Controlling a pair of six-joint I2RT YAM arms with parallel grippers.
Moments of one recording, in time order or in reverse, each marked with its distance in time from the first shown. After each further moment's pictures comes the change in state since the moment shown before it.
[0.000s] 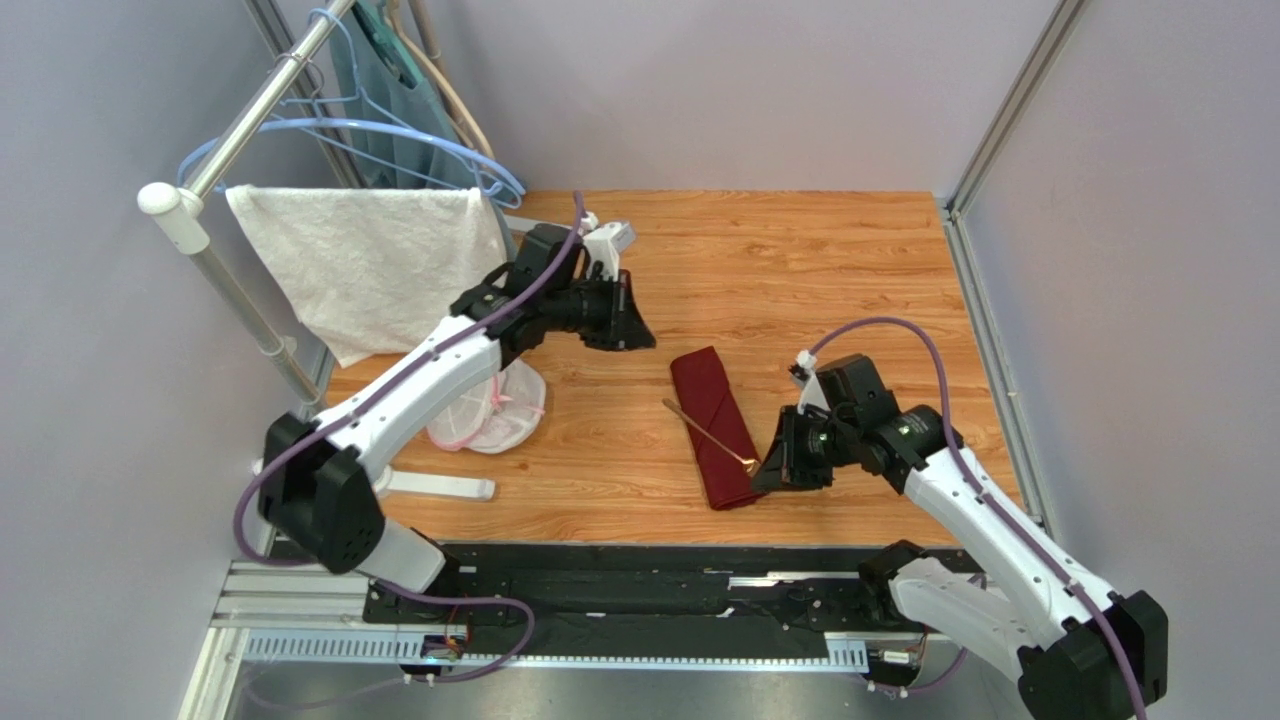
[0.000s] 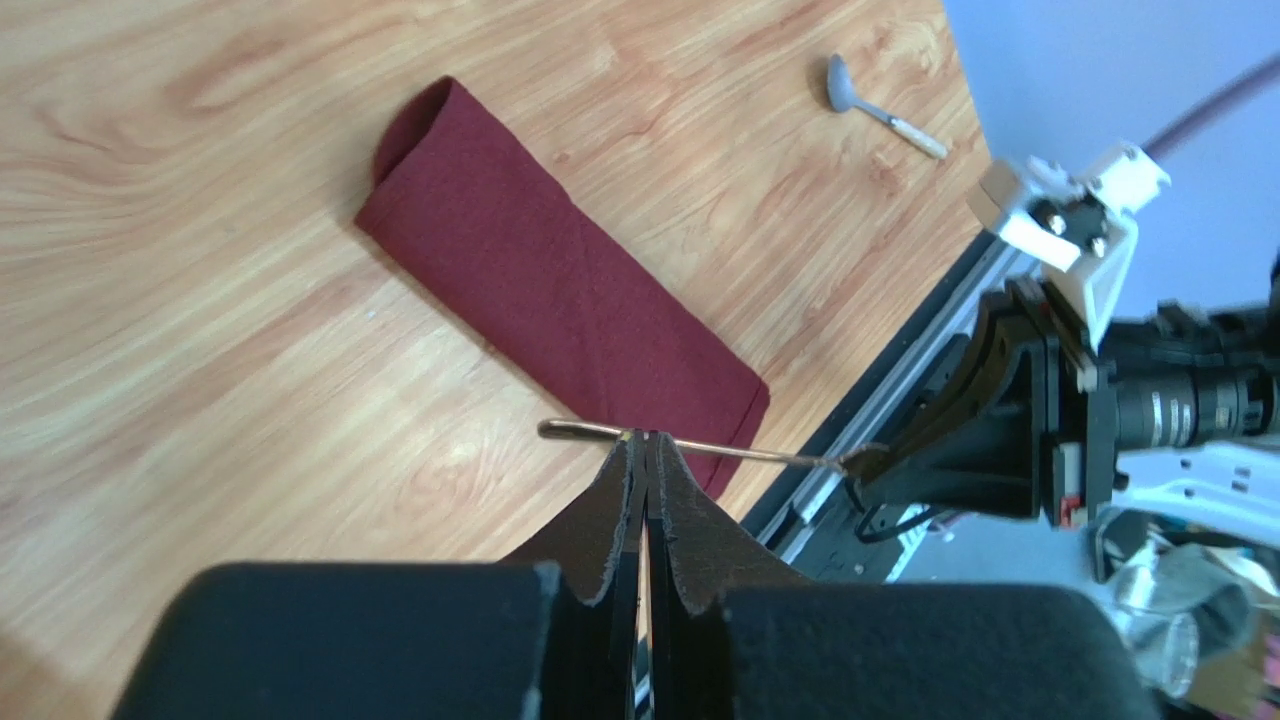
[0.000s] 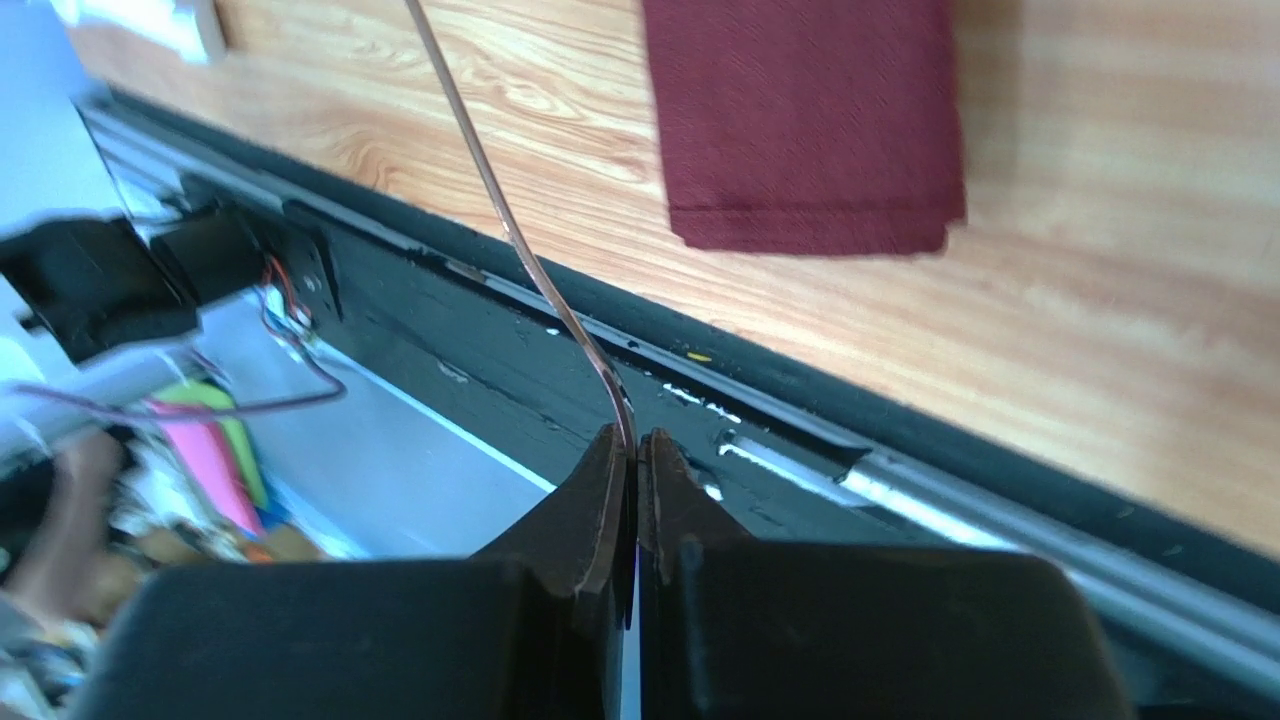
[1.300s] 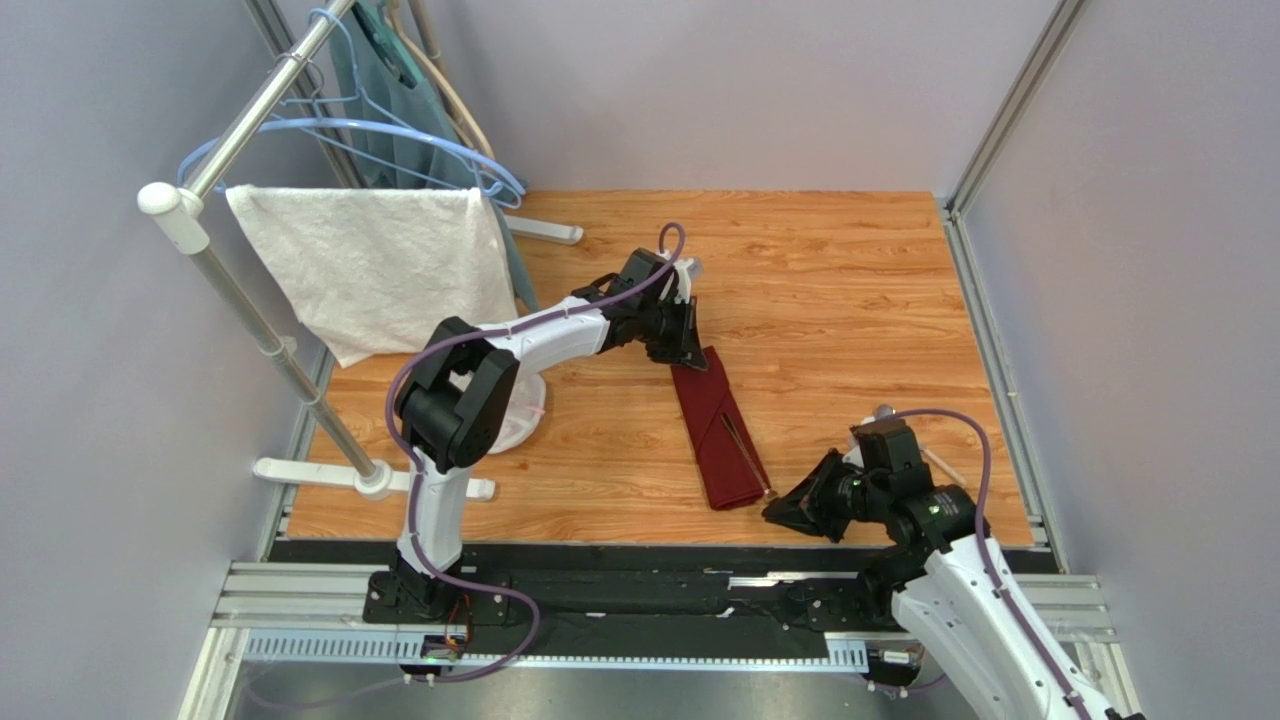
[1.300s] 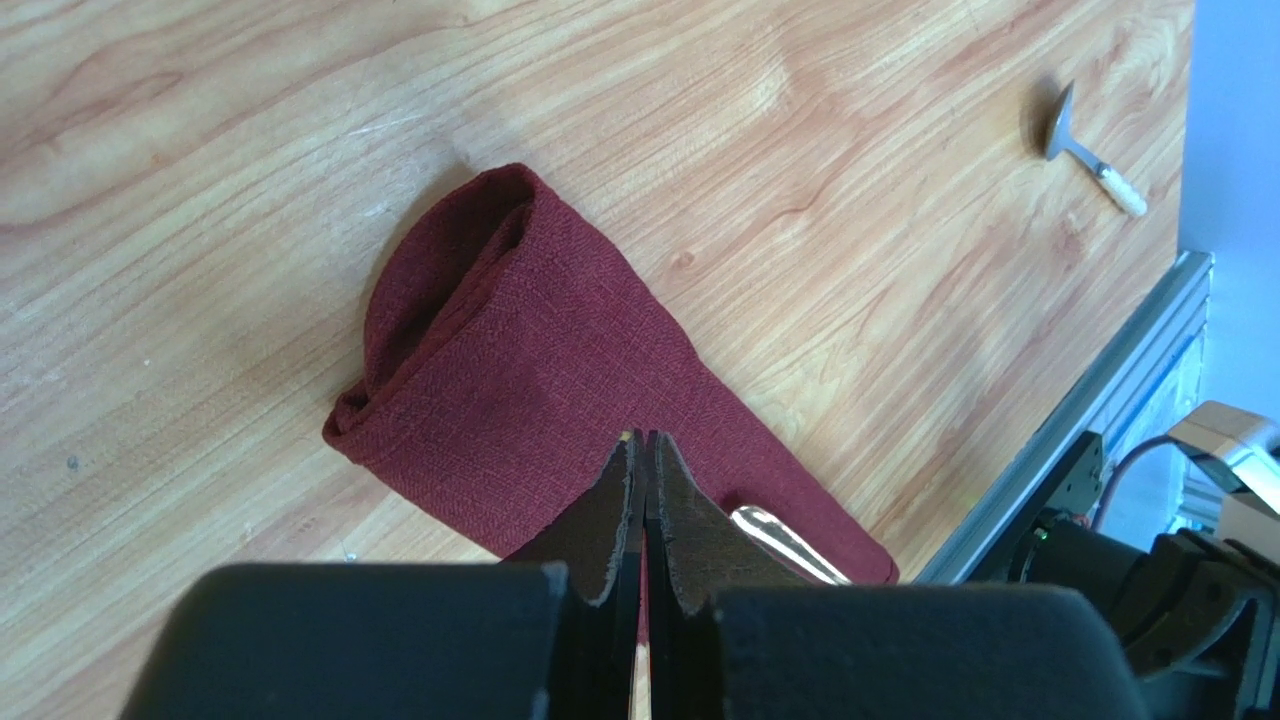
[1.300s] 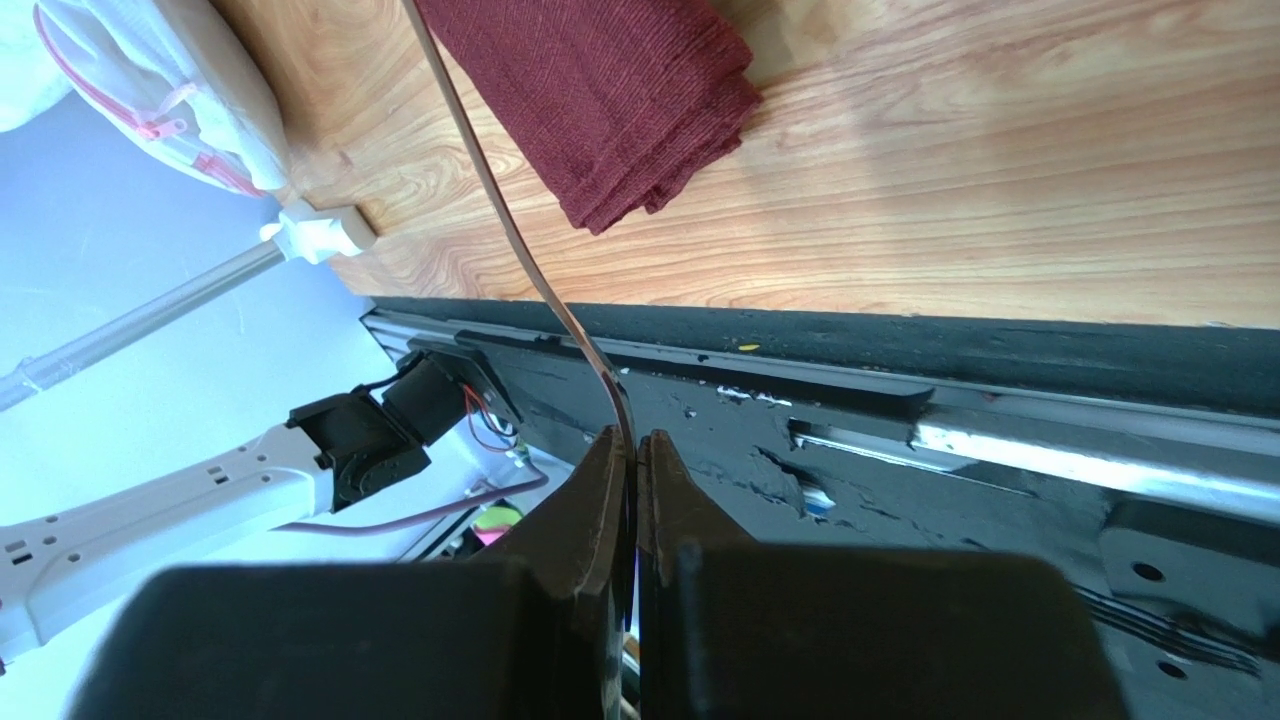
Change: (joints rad) left arm -0.097 0.591 0.203 0.202 -0.039 -0.101; right arm -0.155 -0.404 -0.344 -0.007 -0.039 0.529
